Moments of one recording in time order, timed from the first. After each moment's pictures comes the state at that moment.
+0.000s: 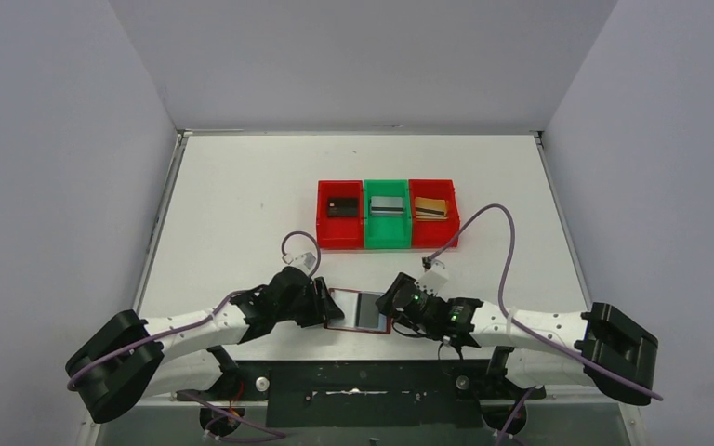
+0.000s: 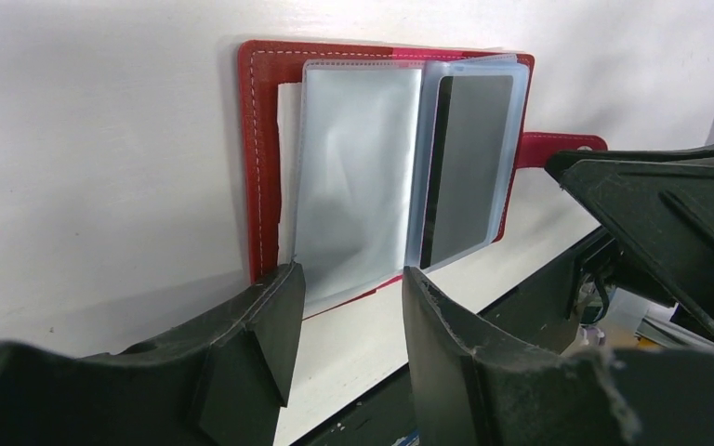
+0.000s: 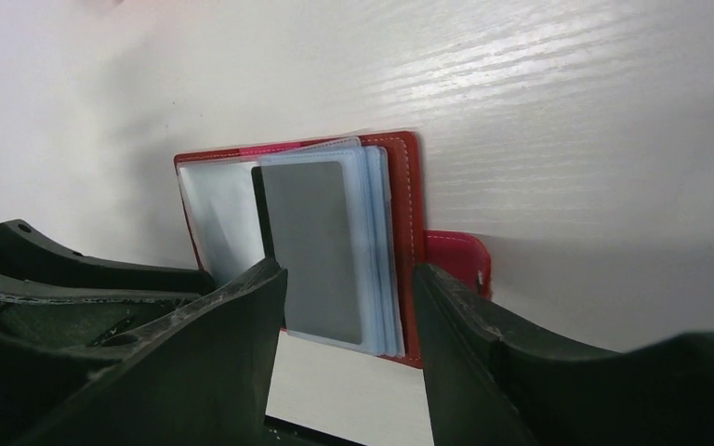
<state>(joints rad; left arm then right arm) -0.85 1.16 0.32 0.06 0.10 -1.01 1.10 1.12 0.42 -0.16 0.42 1.35</state>
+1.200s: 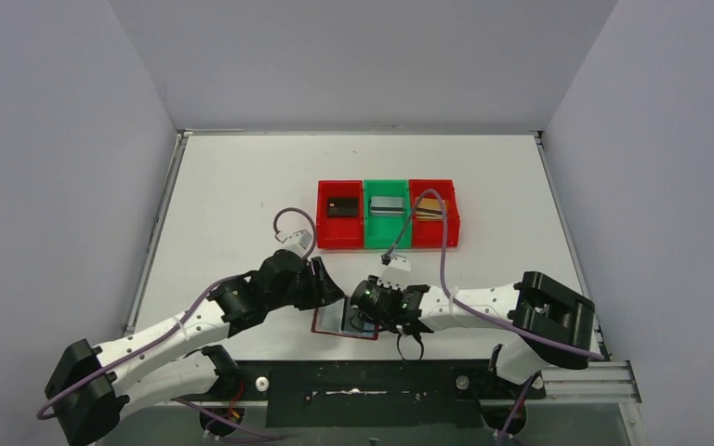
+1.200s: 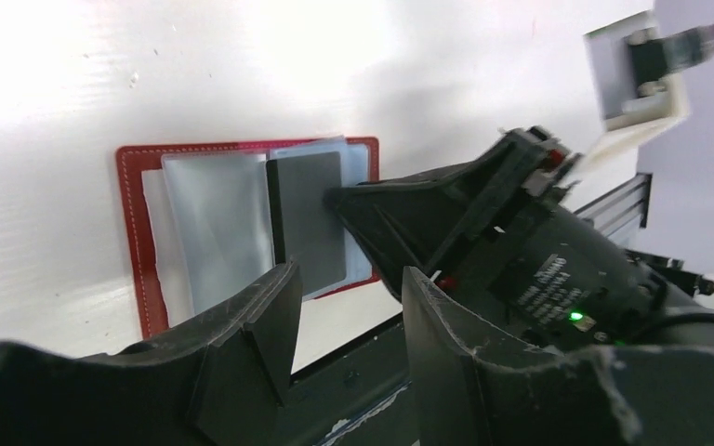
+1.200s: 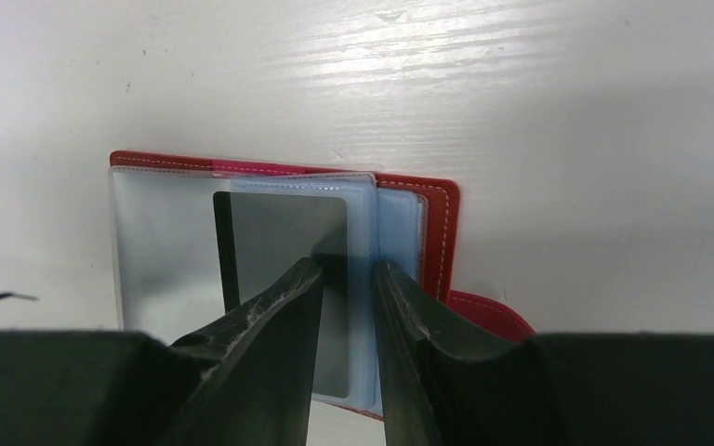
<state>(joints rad) -0.87 0.93 0.56 -0.28 -0.03 -0.96 1.18 1.53 0.76 -0.31 0.45 1.27</state>
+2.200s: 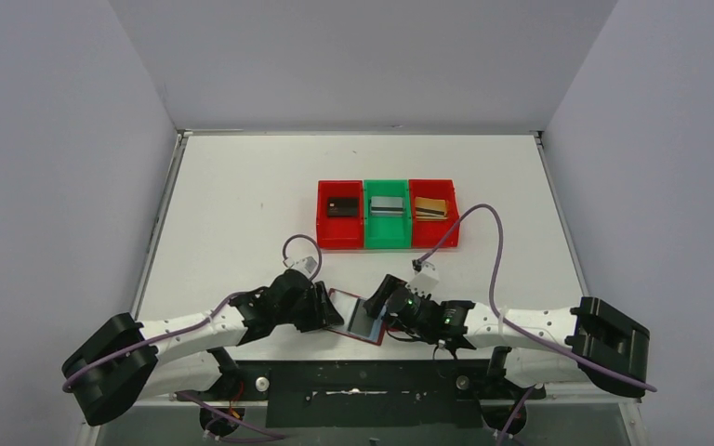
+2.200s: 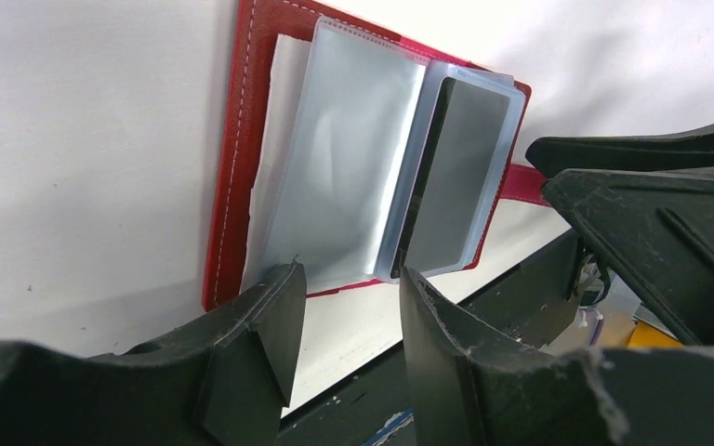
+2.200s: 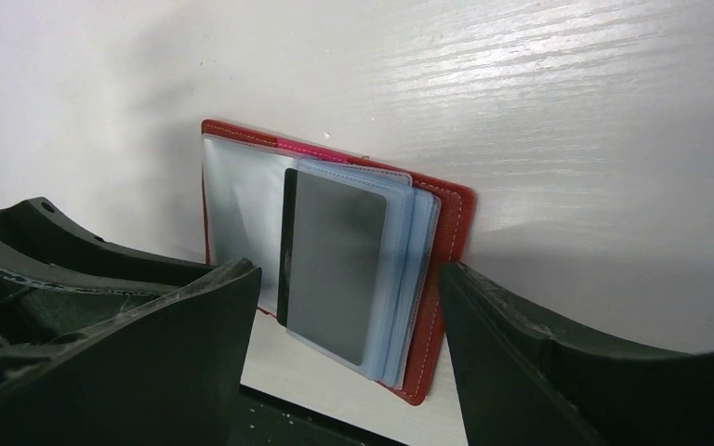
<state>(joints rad) -0.88 1.13 0.33 -0.01 0.11 -1.04 1.15 1.20 0.46 -0.11 0.41 1.33</state>
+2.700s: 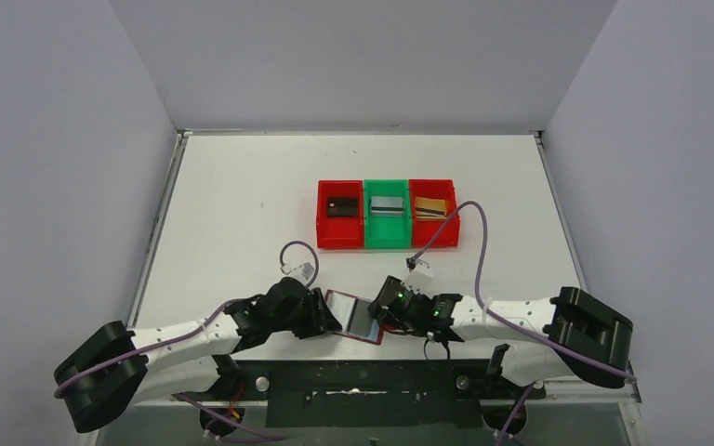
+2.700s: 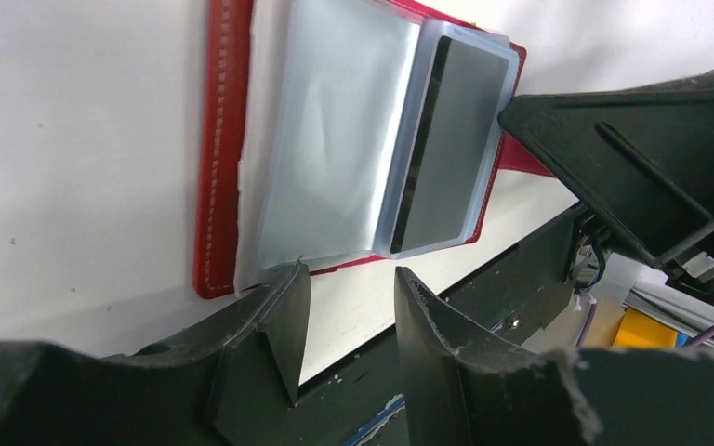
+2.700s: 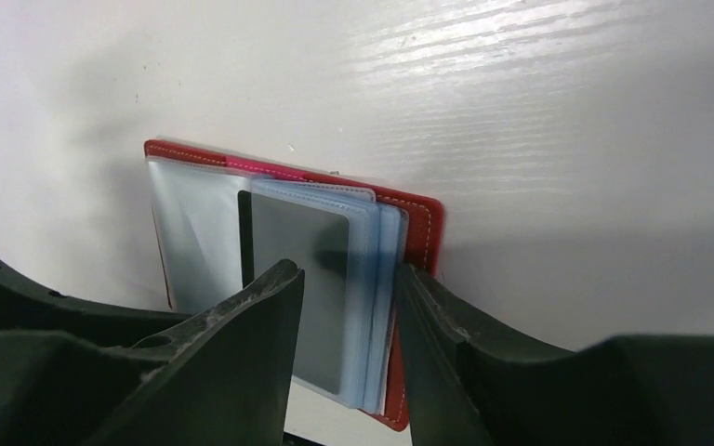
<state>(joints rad) -0.91 1.06 0.27 0.02 0.10 -1.09 1.11 1.29 0.49 -0.13 0.36 1.33</state>
